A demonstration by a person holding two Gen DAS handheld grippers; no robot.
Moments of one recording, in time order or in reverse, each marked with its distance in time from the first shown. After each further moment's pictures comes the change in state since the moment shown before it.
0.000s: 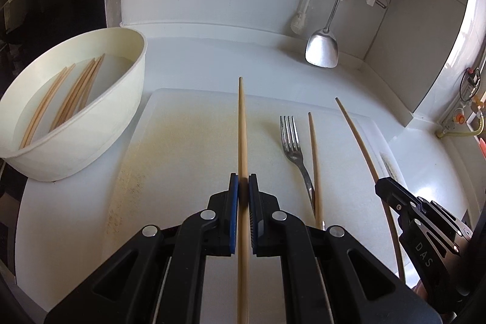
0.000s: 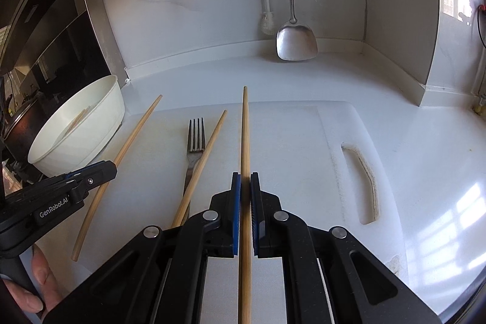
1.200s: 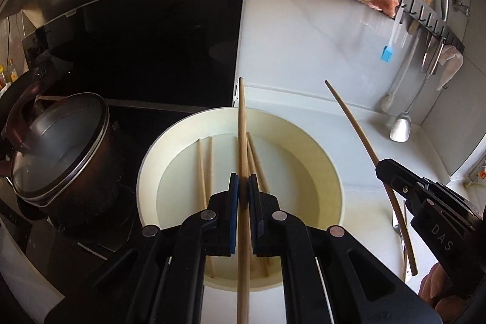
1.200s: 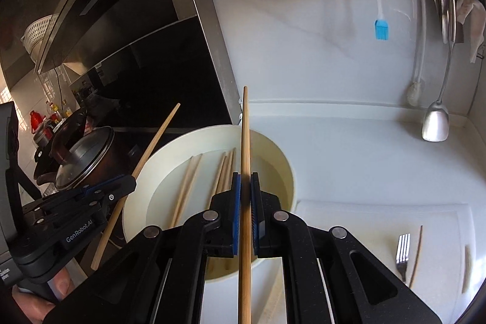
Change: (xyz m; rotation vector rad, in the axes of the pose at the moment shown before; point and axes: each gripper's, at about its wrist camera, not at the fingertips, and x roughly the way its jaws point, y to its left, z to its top) left arm -0.085 0.233 0.123 -0.067 -0.066 0.157; right arm 0.037 0.271 0.130 -0.109 0.006 0.229
